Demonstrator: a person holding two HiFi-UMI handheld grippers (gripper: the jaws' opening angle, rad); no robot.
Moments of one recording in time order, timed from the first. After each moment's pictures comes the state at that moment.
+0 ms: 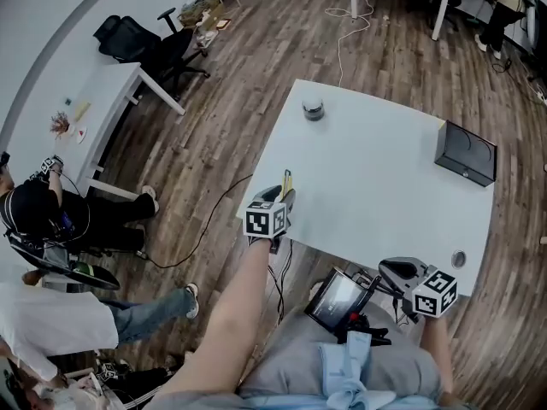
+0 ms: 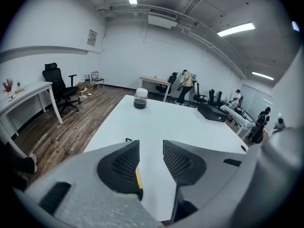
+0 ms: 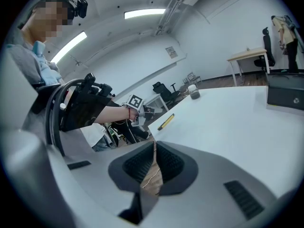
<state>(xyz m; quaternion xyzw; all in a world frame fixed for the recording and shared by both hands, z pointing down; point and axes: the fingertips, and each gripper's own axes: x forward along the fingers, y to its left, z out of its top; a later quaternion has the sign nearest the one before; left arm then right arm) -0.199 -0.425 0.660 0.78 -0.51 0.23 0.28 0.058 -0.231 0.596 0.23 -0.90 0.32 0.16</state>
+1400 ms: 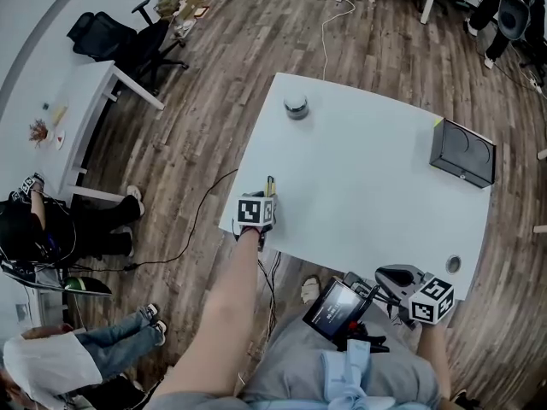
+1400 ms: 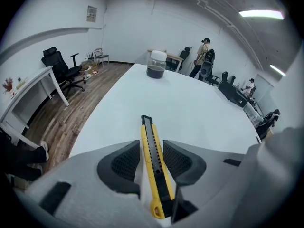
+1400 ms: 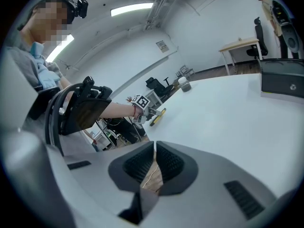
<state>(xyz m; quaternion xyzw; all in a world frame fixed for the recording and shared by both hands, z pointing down) -0.231 -0.456 0.751 0.71 -0.50 0.34 0.36 0.073 -0.251 0.619 0.25 -0.88 0.37 0.18</state>
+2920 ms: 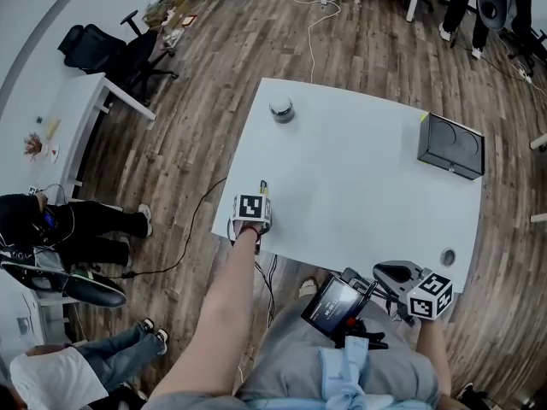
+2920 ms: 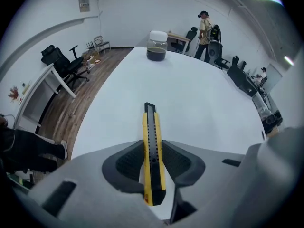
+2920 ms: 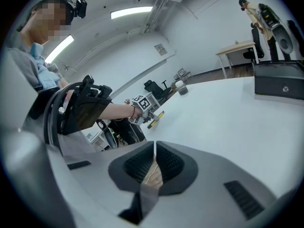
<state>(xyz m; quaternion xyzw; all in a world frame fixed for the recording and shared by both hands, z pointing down) -0.229 -0.435 0.763 0.64 -0.49 0.43 0.40 0.083 -0.253 0.612 0.27 -0.87 0.37 0.17</state>
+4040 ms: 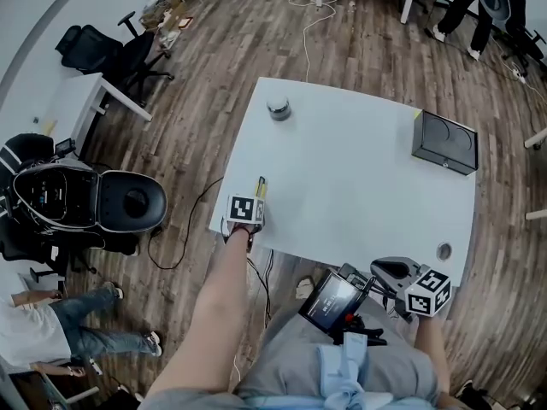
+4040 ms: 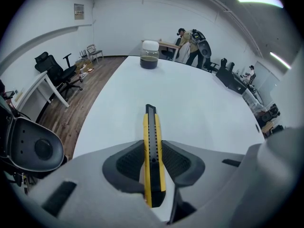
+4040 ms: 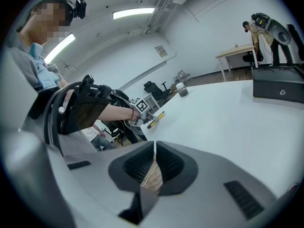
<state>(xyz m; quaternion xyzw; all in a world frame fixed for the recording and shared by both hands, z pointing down) -0.229 -0.440 0.754 0.69 -0.47 0.41 0.36 0.083 -0.245 0.605 0.28 -0.88 0.36 0.17</state>
